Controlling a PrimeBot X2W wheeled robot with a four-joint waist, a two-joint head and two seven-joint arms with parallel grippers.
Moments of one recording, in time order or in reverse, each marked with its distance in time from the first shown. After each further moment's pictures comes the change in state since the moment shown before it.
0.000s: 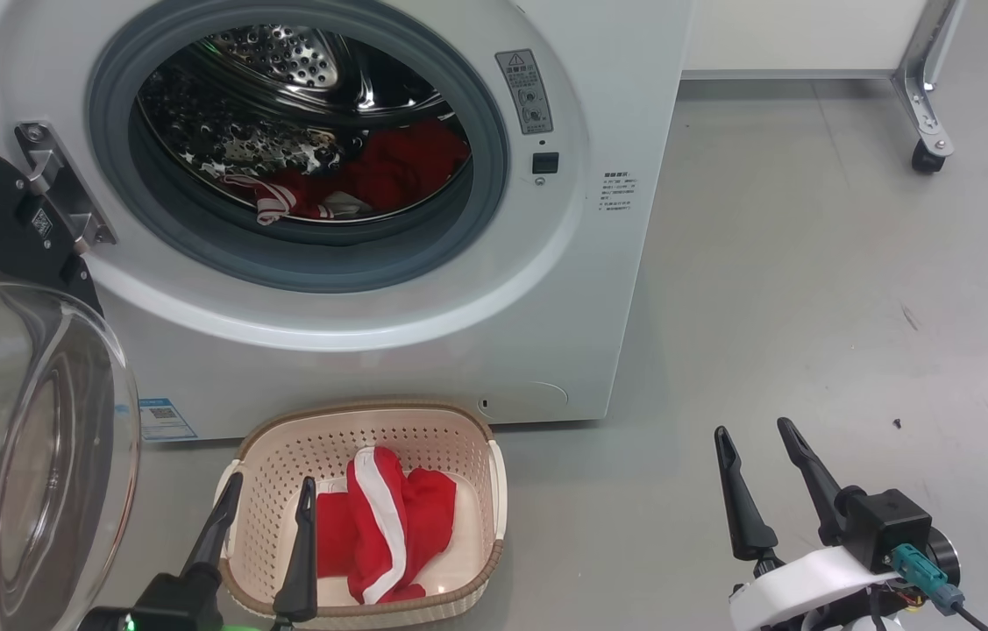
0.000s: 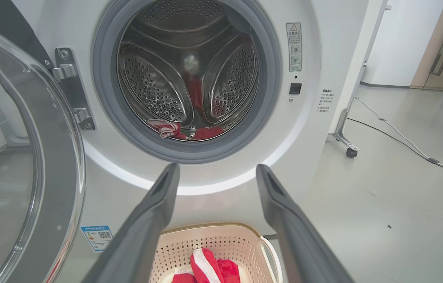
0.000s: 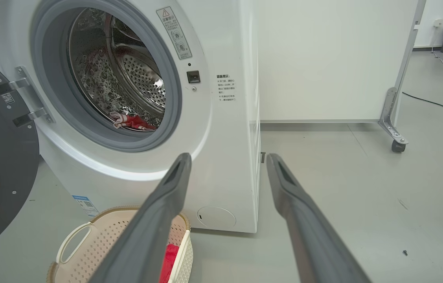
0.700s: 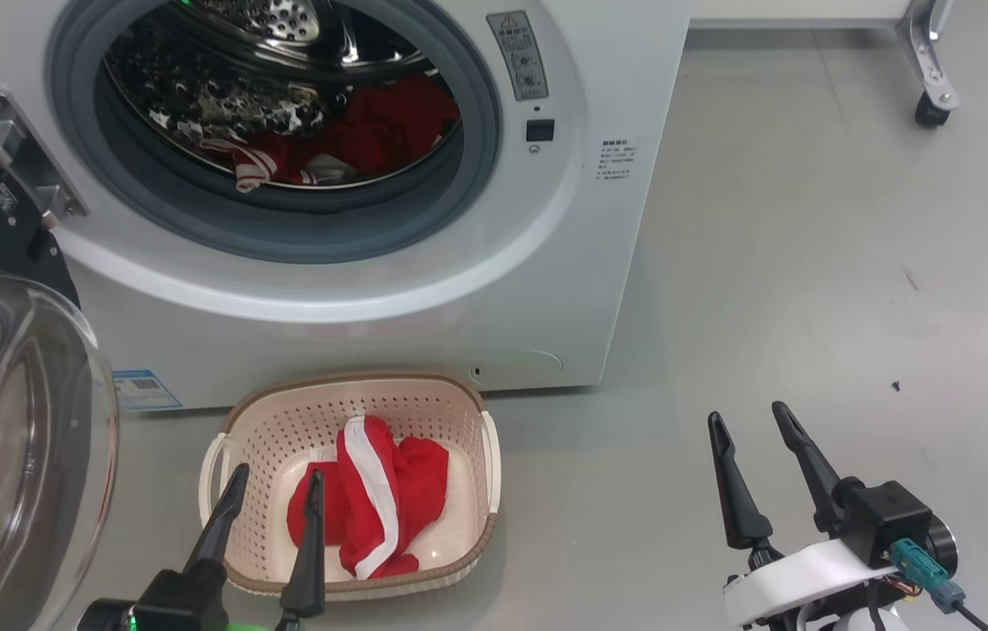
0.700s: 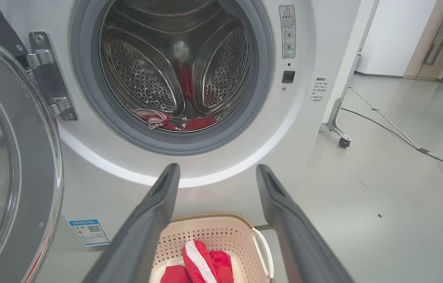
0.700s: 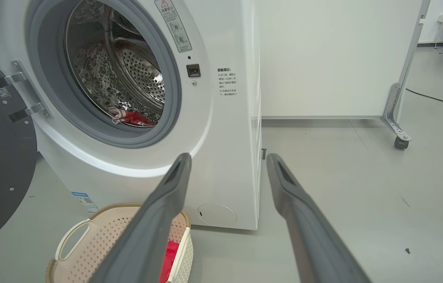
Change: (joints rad) left arm 0.021 0.003 -0.010 -0.087 0.011 0.010 0.039; right arm -0.002 0.000 0.012 -0.048 -0.011 0.000 0.000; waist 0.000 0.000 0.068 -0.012
